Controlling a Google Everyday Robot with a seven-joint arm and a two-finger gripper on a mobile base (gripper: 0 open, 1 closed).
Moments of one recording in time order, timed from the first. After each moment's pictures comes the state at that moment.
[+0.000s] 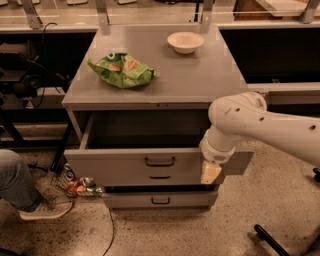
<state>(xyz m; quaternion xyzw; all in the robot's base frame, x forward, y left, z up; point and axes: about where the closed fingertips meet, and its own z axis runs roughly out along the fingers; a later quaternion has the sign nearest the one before) 0.537 -0.156 0.646 -0.68 0.73 0.00 0.09</state>
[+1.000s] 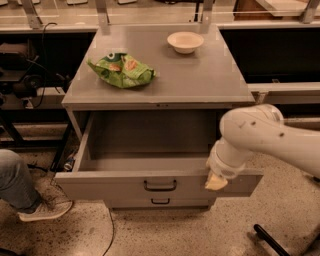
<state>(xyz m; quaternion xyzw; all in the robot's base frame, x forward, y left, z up) 0.488 -0.166 0.646 -0.65 0.76 0.02 0.09</state>
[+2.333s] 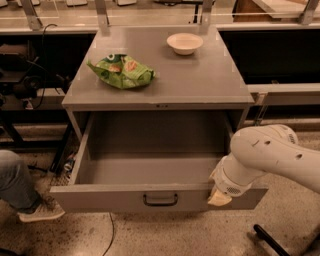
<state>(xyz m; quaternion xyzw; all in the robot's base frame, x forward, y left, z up) 0.445 -0.167 0.637 -0.63 0.77 0.04 0.11</state>
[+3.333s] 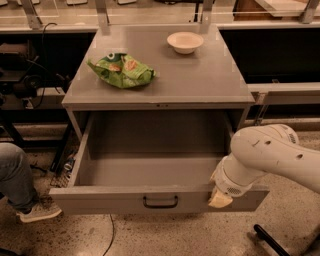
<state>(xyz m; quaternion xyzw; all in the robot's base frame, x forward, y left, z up) 0.444 -0.167 0.640 -0.63 0.77 0.04 0.11</state>
